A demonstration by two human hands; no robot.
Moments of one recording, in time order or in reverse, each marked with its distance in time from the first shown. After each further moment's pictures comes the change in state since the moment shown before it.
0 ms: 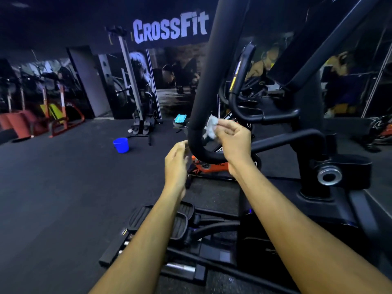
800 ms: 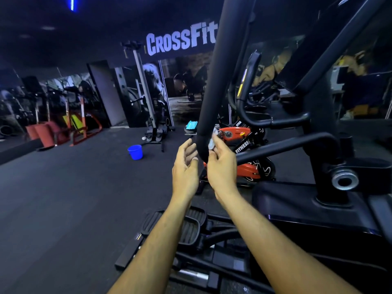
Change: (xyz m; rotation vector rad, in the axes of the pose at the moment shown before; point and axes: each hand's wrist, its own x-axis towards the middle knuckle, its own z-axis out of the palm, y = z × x) left_hand -0.014 0.003 -0.010 0.204 0.013 0.189; right_hand -0.051 0.020 0.033 -0.125 -0.022 -0.105
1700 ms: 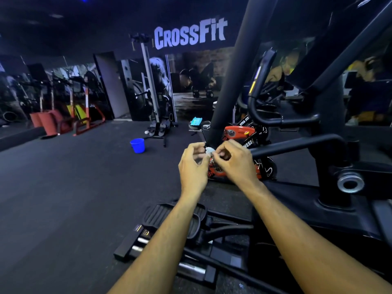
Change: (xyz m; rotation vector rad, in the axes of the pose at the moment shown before) left_hand -0.011 0.000 -0.009 0.132 0.084 0.049; right_hand 0.016 0.029 -0.026 -0.511 -0.152 -0.554
